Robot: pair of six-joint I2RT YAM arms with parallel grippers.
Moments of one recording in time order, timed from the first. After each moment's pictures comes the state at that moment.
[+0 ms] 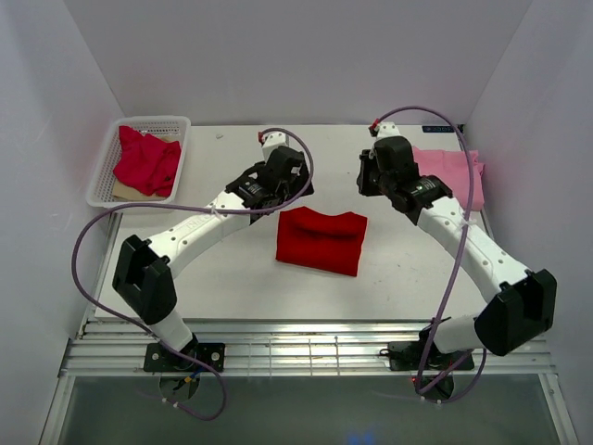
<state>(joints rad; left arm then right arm) -0.74 1.68 1.45 -0.44 -0.43 -0.68 0.50 1.42 1.30 -0.49 0.18 0.25</state>
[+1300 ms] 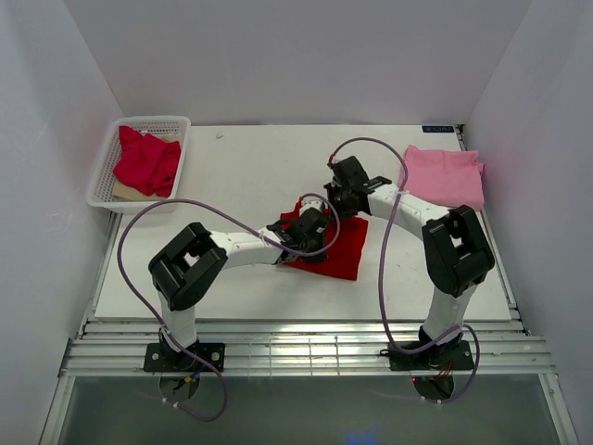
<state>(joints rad) -0.90 1.86 1.10 -0.10 -0.10 -0.76 0.55 1.80 1.24 -0.41 -0.10 0.35</state>
